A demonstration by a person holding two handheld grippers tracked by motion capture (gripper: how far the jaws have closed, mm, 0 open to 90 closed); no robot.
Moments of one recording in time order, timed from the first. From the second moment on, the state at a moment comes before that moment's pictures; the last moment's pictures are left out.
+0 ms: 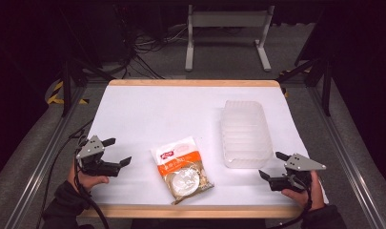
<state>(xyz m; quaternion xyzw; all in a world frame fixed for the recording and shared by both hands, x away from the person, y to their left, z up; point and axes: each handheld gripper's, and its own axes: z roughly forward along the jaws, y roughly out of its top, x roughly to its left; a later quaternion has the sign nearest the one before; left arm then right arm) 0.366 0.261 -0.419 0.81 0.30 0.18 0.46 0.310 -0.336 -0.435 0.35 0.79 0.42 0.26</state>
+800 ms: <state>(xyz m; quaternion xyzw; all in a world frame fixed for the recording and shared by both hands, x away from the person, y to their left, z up) 0.411 0.210 -0.426 0.86 0.26 0.06 0.44 0.289 -0.345 -0.440 0.39 0.79 0.39 0.26</state>
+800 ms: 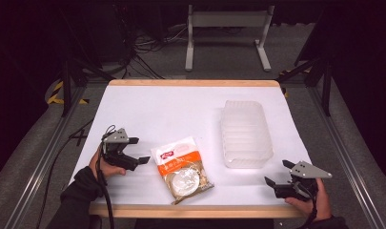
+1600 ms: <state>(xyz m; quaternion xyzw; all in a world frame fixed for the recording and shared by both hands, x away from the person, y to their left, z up) 0.451 0.143 -0.440 0.90 0.24 -0.10 0.36 0.282 -0.337 -0.443 0.36 0.81 0.38 0.26</state>
